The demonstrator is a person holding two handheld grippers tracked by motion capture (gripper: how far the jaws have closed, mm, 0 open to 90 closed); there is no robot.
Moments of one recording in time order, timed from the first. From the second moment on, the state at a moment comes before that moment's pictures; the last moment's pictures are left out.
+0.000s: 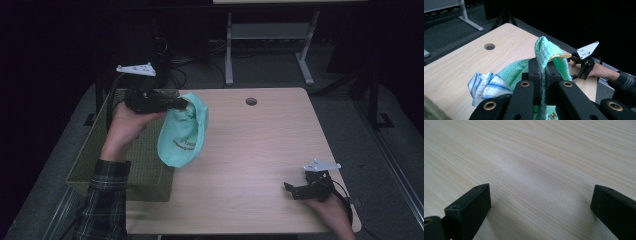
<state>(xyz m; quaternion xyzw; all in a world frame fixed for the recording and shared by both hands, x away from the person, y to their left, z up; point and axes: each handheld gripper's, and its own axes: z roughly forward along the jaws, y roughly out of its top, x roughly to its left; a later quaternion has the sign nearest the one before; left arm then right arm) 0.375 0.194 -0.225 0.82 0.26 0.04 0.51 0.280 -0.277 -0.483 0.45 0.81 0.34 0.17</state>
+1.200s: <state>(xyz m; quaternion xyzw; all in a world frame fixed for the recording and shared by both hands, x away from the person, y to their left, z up) 0.358 0.105 -0.274 0.84 0.20 0.02 0.51 0.280 -0.276 -0.483 0.46 0.81 0.34 0.17</state>
